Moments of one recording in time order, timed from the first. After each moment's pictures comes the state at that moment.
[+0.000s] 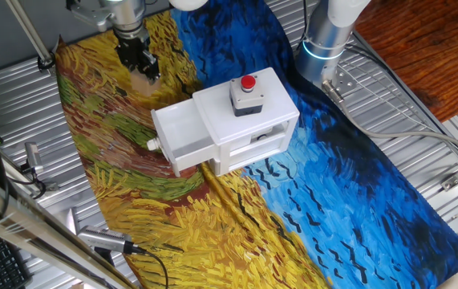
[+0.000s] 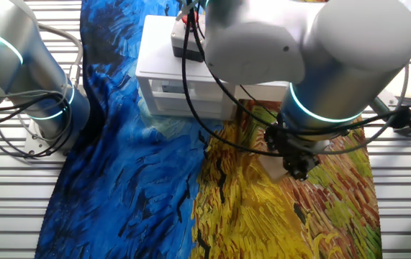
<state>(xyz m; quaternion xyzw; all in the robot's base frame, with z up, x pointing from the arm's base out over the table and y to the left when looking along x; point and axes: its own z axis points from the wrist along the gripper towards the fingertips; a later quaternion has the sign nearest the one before) 0.521 -0.147 0.138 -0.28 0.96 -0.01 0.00</state>
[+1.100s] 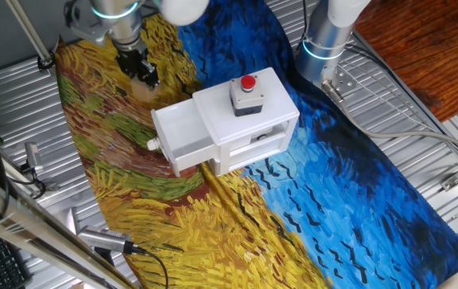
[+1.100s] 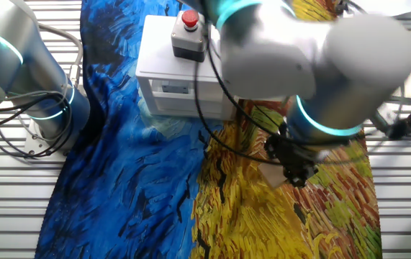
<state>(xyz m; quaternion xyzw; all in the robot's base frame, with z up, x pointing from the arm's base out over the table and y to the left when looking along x) 0.528 -0.155 0.091 -0.29 0.96 0.00 -0.03</state>
